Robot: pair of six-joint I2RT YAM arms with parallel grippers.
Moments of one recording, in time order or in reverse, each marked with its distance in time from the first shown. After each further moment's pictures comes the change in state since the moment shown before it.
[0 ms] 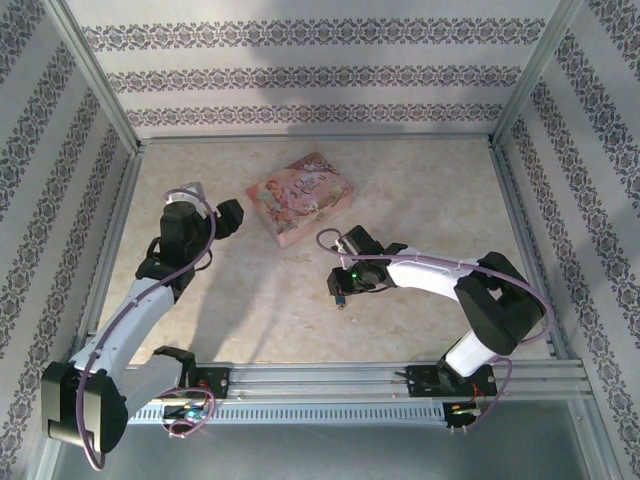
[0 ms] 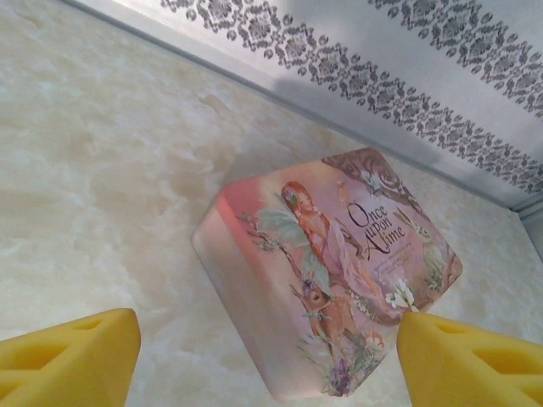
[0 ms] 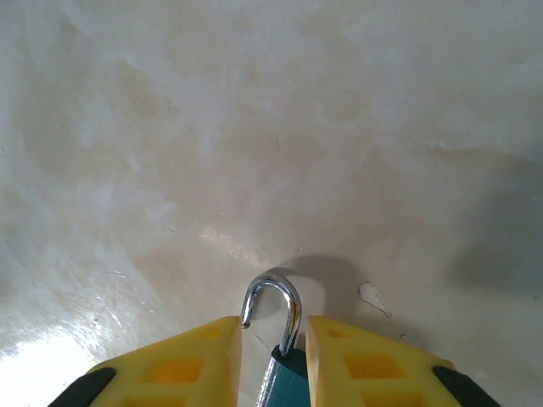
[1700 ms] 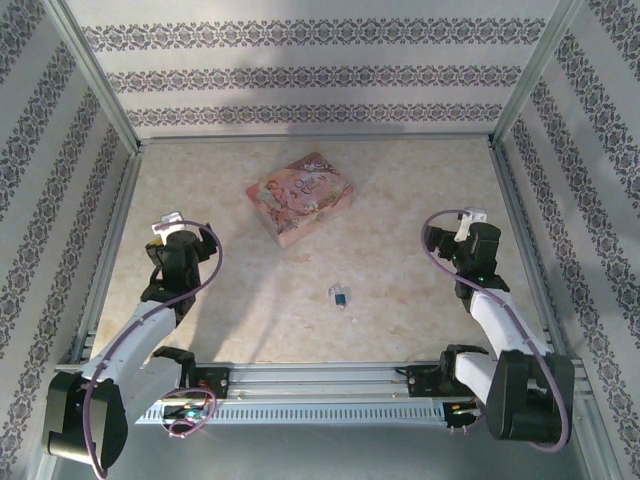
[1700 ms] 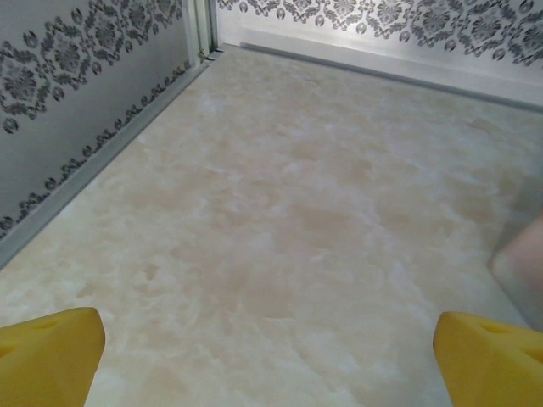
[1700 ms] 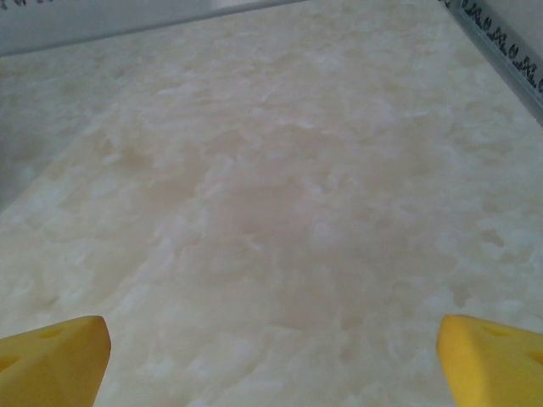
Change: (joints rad) left arm 0.026 -0.073 -0.276 0.135 -0.532 0.272; right arm -0.820 -0.507 -0.407 0.519 0.211 -0.370
